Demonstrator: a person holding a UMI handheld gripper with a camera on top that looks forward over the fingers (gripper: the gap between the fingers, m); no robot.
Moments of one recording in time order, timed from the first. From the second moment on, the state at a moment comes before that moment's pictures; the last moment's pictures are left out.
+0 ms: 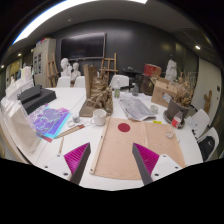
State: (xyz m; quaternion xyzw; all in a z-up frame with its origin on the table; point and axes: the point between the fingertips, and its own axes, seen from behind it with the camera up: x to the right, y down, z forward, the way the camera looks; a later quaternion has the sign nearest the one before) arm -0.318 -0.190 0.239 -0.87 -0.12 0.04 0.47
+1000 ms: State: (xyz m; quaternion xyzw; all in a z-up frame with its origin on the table) arm 0.057 0.151 0.065 -0.84 -0.01 -0.02 0.53
